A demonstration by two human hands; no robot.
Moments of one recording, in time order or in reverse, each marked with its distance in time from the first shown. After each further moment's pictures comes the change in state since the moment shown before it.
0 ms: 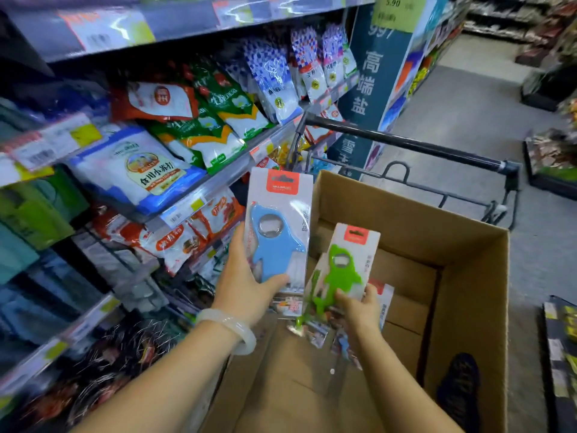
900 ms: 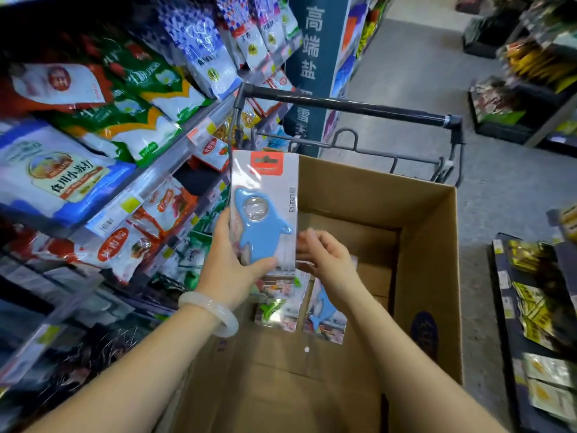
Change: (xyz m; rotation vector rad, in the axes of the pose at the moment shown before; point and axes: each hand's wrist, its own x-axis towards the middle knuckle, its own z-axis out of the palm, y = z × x) left_hand 0.037 -0.006 0.047 -0.070 -0.207 0.024; right_hand -0.009 -0.065 -0.017 0.122 -0.336 -0.106
